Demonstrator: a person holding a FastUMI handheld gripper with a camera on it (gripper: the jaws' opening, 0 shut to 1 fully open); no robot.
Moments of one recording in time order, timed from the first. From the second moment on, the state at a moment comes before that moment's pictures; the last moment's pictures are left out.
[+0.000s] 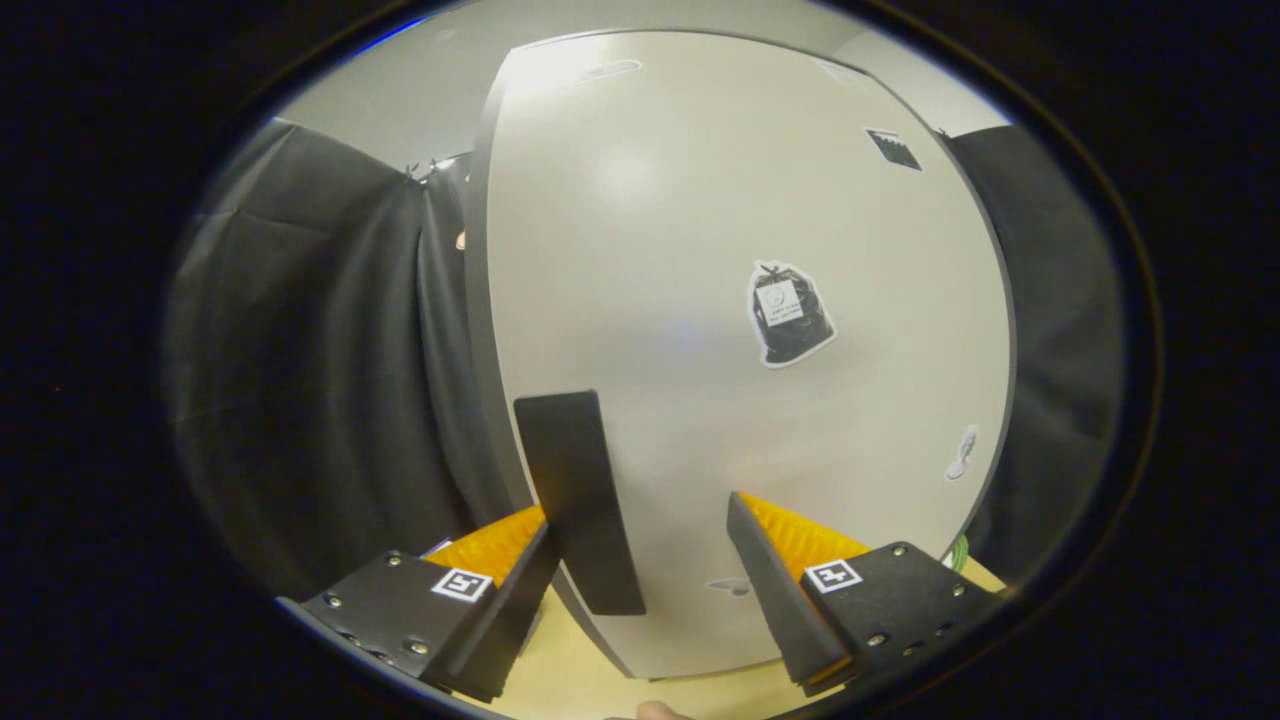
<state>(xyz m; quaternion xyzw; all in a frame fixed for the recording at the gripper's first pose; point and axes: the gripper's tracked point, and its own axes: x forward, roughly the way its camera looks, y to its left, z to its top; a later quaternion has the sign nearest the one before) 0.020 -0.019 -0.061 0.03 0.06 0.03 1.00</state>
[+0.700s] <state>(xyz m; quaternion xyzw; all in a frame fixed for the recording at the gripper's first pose) -0.026 -0.017 -0.041 0.03 0.03 0.03 1.00</state>
